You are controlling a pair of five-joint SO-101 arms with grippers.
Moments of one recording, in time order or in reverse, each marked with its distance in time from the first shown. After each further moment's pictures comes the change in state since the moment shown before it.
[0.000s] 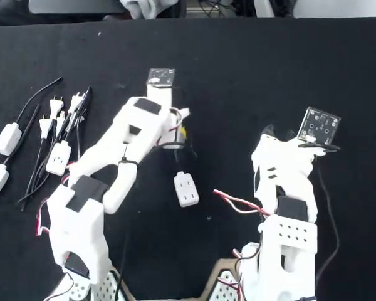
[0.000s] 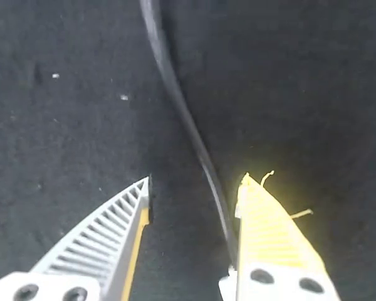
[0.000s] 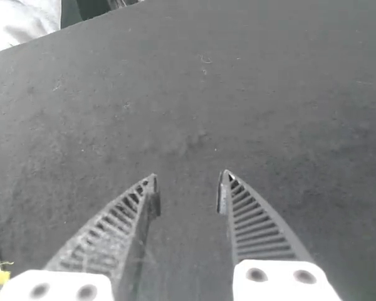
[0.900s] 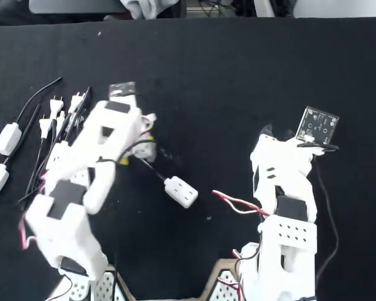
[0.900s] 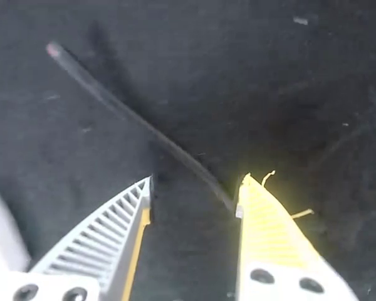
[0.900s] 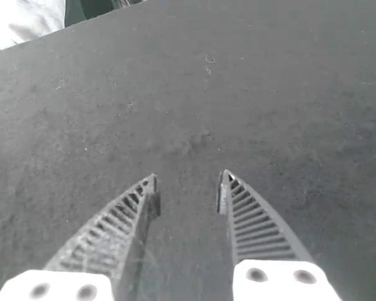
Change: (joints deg) left arm -9.7 -6.2 10.7 7.6 4.8; right arm -0.4 0.0 0.0 0.0 0.0
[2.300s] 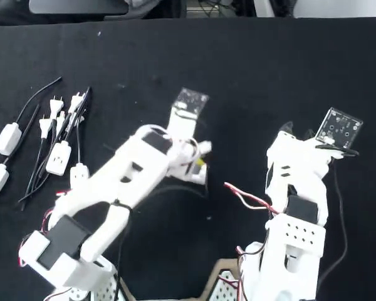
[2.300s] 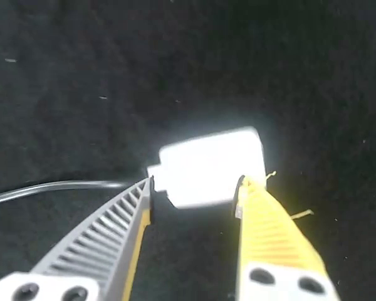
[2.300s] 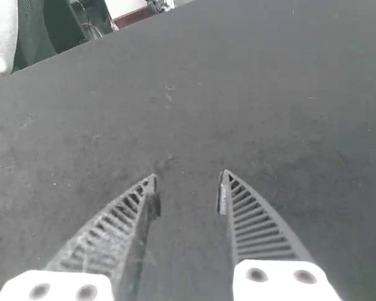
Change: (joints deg) left arm 20.4 -16.8 12.8 -14.7 -12.0; right arm 6.9 0.0 -2.6 0.0 0.0
